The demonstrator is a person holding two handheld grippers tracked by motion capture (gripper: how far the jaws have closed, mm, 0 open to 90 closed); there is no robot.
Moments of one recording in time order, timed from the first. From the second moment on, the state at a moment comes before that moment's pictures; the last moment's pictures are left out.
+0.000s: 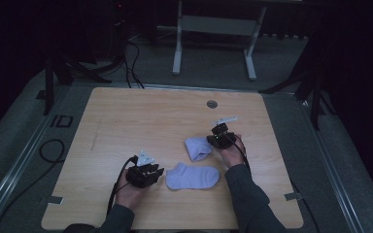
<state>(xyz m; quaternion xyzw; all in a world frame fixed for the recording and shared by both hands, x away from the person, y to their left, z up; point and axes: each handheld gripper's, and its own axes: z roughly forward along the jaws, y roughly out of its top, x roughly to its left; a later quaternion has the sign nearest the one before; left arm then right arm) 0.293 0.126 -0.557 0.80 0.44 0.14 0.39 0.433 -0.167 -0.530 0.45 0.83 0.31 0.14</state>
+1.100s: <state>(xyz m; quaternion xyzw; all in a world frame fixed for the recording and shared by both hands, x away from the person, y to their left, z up) 0.295 0.132 -0.554 0.79 0.45 0.14 0.38 0.408 -0.120 -0.479 0.38 0.84 0.36 0.14</state>
